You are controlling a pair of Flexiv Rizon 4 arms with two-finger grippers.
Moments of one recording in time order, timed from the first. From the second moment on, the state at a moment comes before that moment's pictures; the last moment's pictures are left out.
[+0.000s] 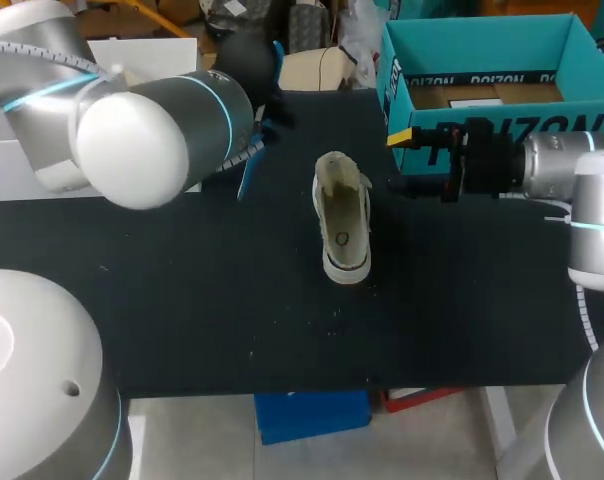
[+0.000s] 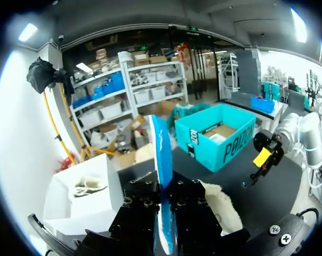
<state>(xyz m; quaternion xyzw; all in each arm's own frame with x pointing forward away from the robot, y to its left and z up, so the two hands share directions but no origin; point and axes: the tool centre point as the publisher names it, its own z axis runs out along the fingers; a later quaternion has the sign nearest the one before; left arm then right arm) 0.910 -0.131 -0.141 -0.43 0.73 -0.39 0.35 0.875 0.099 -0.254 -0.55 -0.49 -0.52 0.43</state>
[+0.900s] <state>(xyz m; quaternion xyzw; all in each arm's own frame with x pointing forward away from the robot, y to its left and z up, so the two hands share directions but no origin) 0.878 -0.126 -0.145 -0.30 0.81 -0.38 0.33 0.875 0.099 -0.254 -0.55 -0.49 -0.52 0.43</state>
